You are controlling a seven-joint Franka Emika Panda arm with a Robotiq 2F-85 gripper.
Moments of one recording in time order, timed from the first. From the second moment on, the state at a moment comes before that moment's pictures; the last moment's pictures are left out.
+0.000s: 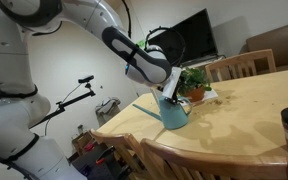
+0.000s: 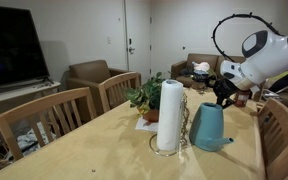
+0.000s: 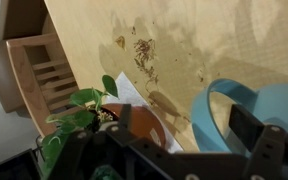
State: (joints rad) arm -0.57 0.51 0.39 -2.03 -2.60 3.04 0.88
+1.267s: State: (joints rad) arm -0.74 0.77 0.47 -1.80 -2.60 3.23 0.69
